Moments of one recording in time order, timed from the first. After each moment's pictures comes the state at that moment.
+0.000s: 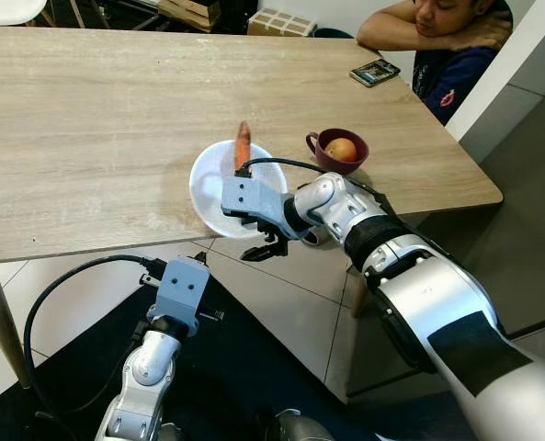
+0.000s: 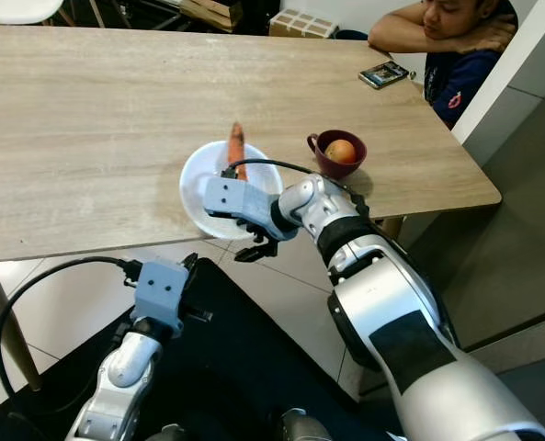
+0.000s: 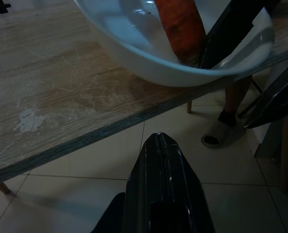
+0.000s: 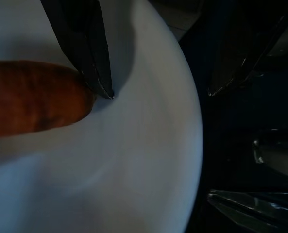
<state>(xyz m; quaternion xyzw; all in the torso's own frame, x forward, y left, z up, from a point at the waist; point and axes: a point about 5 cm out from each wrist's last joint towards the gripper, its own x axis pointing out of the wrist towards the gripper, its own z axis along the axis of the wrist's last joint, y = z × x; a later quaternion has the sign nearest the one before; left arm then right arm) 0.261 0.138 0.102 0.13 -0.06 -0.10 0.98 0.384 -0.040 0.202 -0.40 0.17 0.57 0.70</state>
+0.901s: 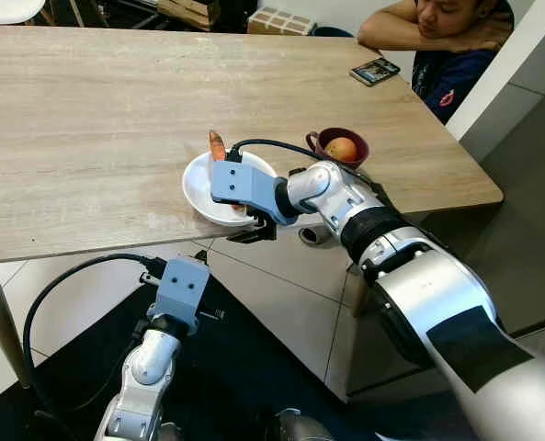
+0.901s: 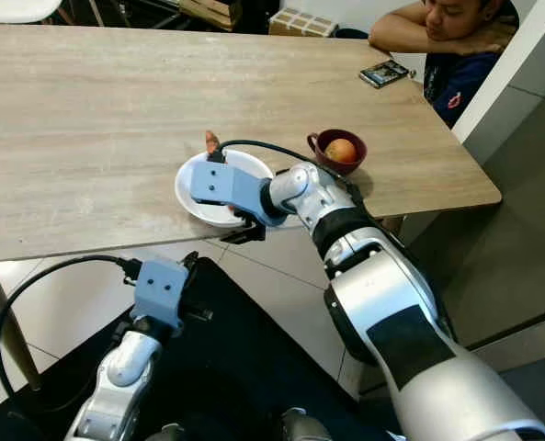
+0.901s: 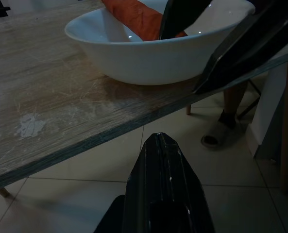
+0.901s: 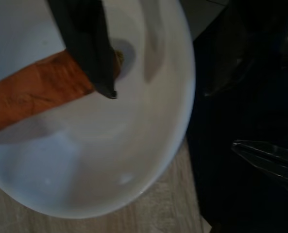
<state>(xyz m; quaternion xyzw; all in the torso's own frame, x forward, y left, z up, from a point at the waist) 0.261 0.138 0.105 0.13 -0.07 -0.10 0.98 0.386 -0.024 0.226 -0.42 0.07 0.56 0.71</state>
